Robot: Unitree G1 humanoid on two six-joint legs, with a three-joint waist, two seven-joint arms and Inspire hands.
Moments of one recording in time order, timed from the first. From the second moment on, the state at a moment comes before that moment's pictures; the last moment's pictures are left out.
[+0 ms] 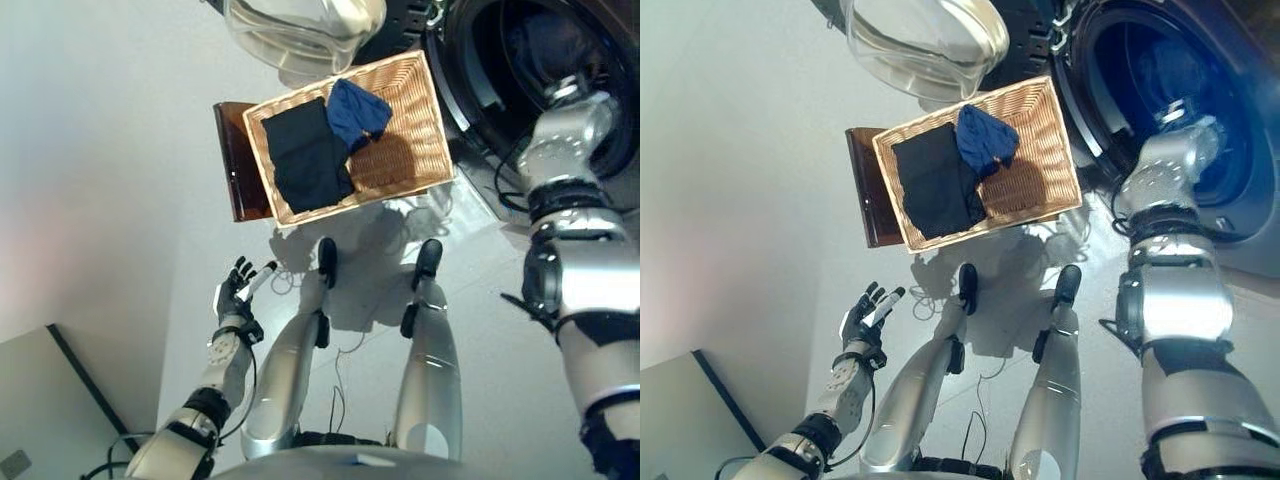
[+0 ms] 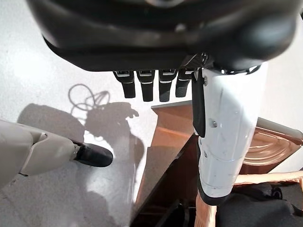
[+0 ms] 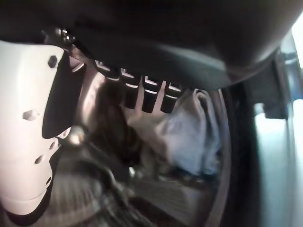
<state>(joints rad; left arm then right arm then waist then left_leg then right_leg) -0.24 0.14 -0.28 0.89 -0.77 -0.36 0.22 -1.17 -0.52 0.05 1.03 1.09 -0.40 -0.53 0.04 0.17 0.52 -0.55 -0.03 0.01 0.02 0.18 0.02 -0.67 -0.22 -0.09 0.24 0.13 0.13</state>
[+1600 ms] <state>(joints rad) -0.23 0.17 -0.20 0.81 -0.62 -0.38 0.31 -1.07 -0.40 0.71 1.02 -0.64 0.05 -0.50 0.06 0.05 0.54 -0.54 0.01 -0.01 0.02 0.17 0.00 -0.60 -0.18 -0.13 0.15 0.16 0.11</state>
